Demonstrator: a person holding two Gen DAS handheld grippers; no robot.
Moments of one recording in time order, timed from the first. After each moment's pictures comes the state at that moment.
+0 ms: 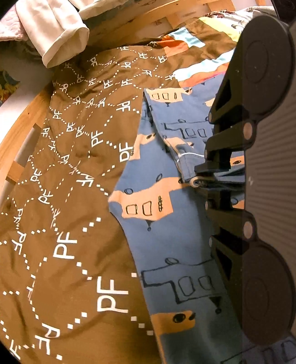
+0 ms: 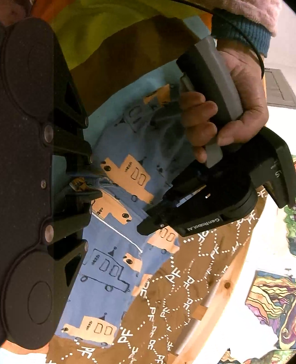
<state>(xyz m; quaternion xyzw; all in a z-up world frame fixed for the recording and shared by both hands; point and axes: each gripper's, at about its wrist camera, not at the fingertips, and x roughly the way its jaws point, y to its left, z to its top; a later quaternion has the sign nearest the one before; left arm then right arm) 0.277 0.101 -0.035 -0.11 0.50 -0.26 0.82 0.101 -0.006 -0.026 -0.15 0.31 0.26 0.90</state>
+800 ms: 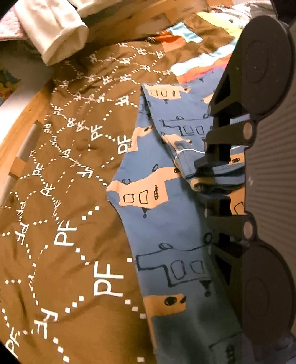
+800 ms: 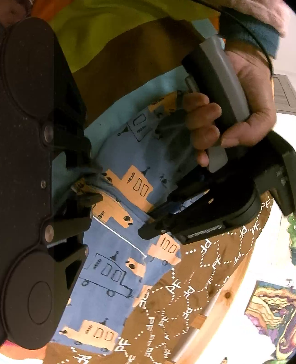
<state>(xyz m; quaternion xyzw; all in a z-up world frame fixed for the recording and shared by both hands) 0.264 0.112 -0.032 -0.11 0.49 -0.25 0.83 0.097 -0.006 -0.030 -0.16 0.31 0.27 0.90</state>
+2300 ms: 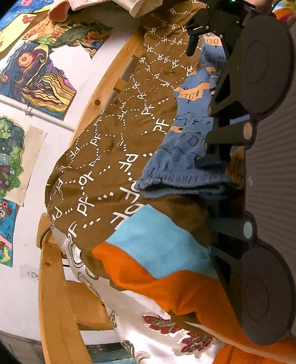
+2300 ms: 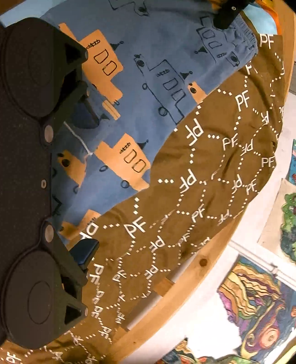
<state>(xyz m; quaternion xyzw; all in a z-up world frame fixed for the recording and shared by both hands) 0.121 0.235 -0.010 -0.16 0.30 0.00 0.94 0.214 -0.015 -0.033 -0.28 0.23 0.18 0.91</state>
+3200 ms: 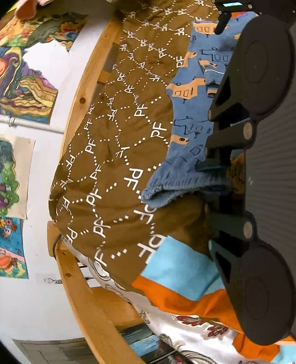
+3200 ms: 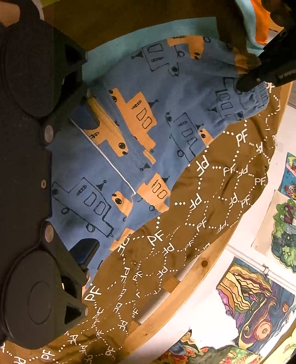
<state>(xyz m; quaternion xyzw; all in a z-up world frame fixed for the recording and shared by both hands) 0.135 0.179 0.029 -0.07 0.34 0.06 0.94 0.127 -0.023 -0.039 -0.27 0.23 0.19 0.91</state>
